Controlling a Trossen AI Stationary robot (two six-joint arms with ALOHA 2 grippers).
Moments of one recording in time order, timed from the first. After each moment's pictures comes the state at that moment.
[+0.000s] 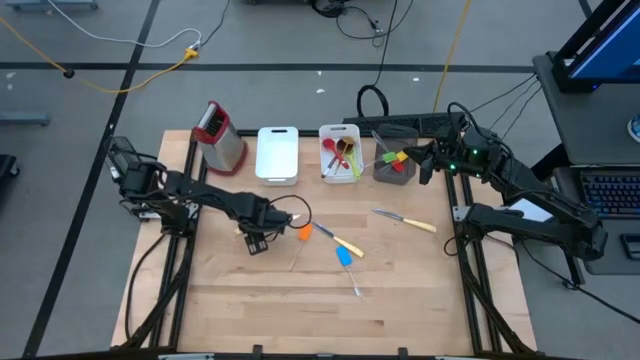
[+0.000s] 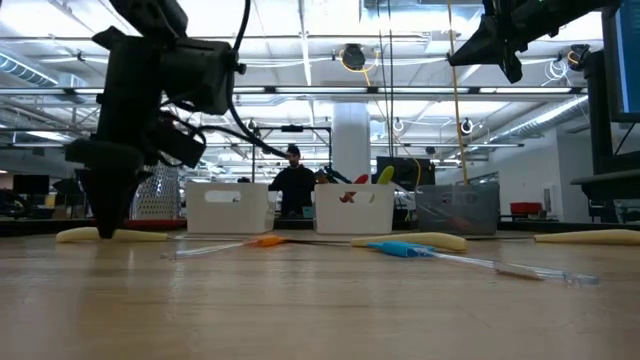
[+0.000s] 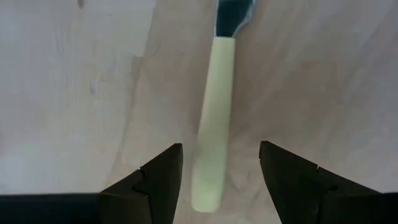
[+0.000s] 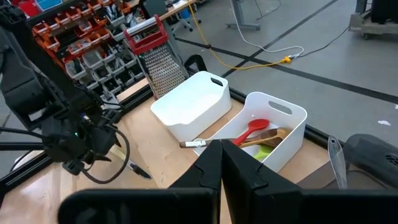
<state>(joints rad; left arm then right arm) -0.06 1.64 0.90 -0.99 -0.07 -0.45 -0.59 0.67 0.76 -0.37 -0.14 0.33</state>
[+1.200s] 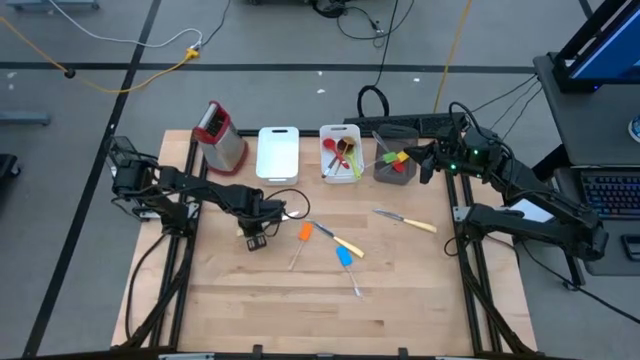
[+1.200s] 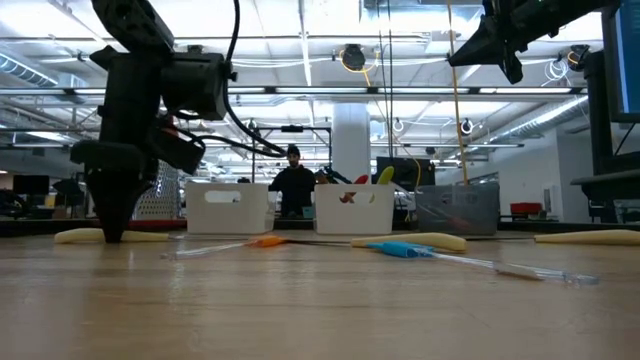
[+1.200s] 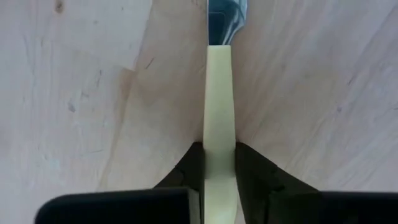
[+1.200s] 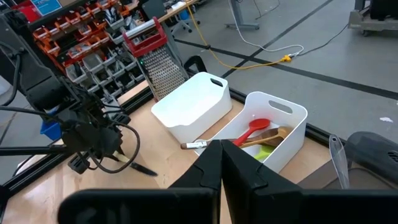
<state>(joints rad) 0.04 1.63 0.77 -0.75 0.02 -0.34 -0.59 0.67 0.76 -0.37 -0.13 0.35</state>
